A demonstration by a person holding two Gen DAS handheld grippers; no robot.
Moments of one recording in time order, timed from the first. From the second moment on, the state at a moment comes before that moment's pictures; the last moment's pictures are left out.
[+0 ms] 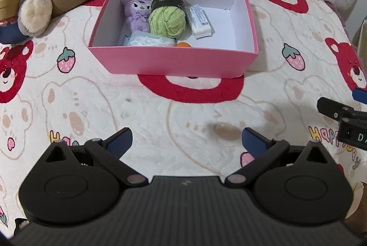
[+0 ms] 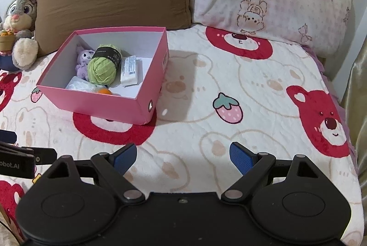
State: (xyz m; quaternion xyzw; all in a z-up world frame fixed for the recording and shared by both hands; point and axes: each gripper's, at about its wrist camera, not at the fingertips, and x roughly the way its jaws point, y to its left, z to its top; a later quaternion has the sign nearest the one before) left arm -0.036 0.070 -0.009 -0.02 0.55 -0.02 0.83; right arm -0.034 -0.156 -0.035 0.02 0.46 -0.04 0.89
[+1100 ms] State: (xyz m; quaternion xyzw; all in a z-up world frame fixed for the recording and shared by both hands) left arm -0.036 0.075 -0.010 -0.02 0.54 -0.03 0.84; right arm -0.036 -0.146 -0.043 0.02 0.47 -0.03 0.88
